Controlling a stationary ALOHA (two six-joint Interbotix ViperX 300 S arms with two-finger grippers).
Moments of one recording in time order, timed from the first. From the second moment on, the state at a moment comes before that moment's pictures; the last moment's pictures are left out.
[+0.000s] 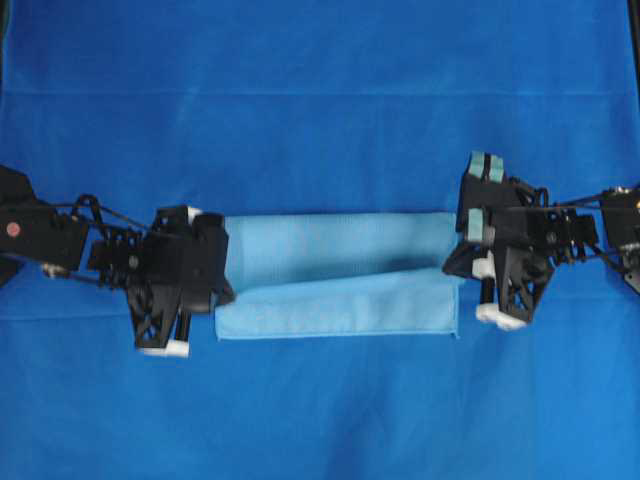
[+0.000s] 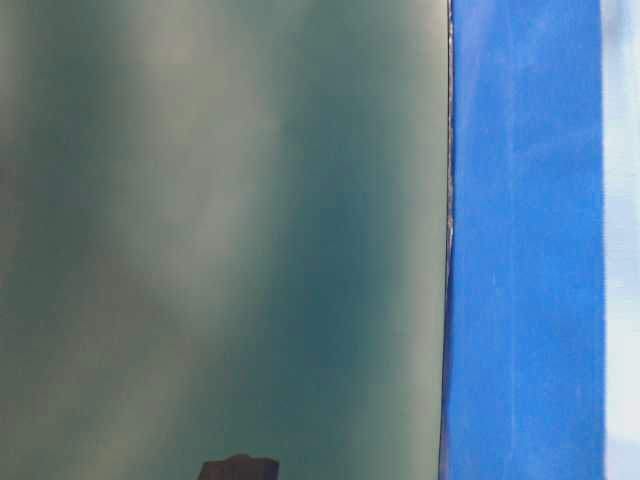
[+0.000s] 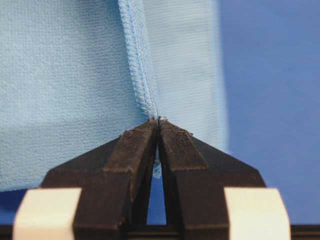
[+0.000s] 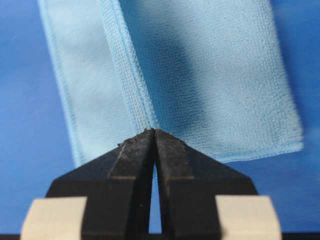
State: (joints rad) left arm -0.21 -0.07 0.87 -0.02 0.00 -0.11; right arm 0.12 -0.25 0.98 -0.07 0.18 0.44
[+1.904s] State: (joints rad) left arm 0.08 0.00 0.92 -0.02 -0.05 0.03; right arm -0.12 -0.09 0.97 -0.21 0.11 0.47
